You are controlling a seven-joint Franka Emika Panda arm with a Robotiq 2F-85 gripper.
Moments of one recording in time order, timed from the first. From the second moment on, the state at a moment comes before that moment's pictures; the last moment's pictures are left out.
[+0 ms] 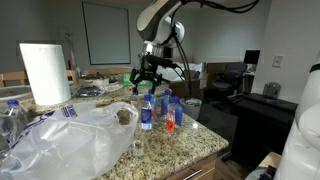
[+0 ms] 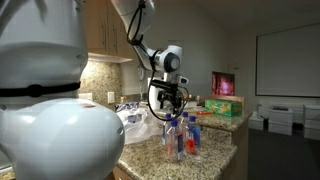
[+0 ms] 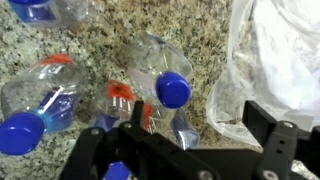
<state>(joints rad) 0.08 -0.03 0.11 -2.18 0.25 2.25 0.14</state>
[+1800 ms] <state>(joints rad) 0.11 0.00 0.11 -2.15 0.06 2.20 0.44</state>
